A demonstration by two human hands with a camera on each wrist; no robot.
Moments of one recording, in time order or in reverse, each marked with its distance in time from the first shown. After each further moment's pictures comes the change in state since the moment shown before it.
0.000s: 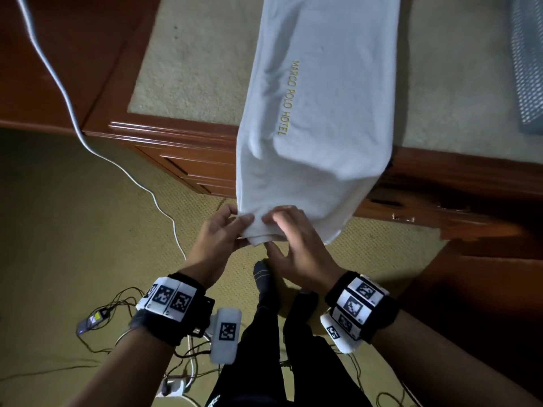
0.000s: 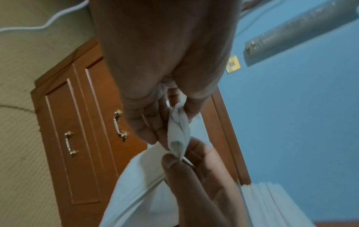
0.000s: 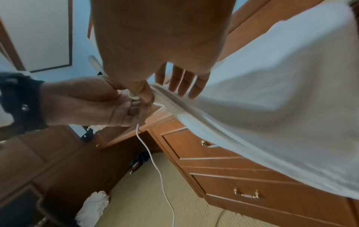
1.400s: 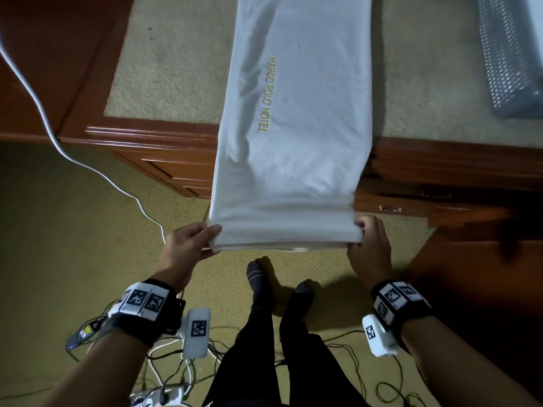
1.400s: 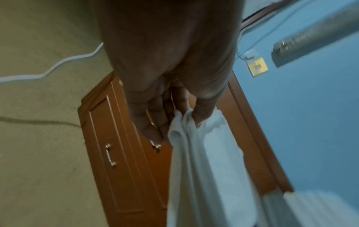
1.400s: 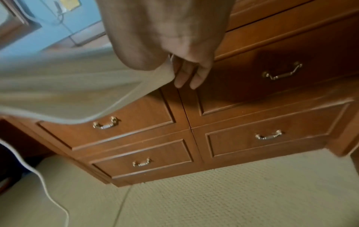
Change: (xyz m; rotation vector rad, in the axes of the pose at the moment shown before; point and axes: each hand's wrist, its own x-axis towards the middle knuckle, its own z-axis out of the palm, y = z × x) left_hand 0.010 -0.031 -0.041 0.132 0.113 -0.073; right_hand -0.088 0.119 -0.060 -0.279 0.339 0.639
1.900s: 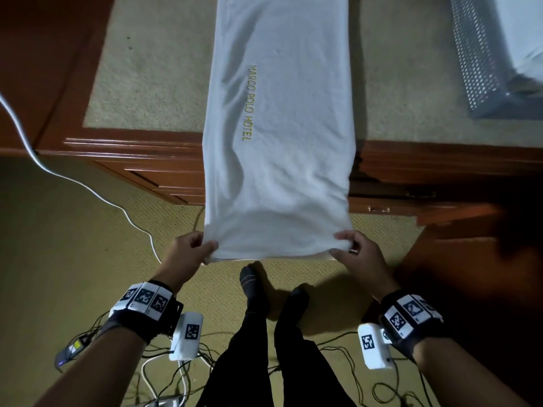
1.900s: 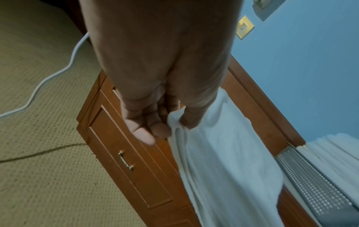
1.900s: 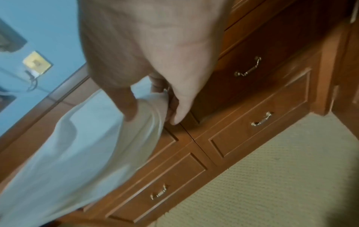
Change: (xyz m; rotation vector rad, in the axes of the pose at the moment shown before) left_hand 0.043 -0.033 0.001 0.512 -0.034 0.043; right_hand -0.008 0.015 -0.024 0.460 -0.304 0.215
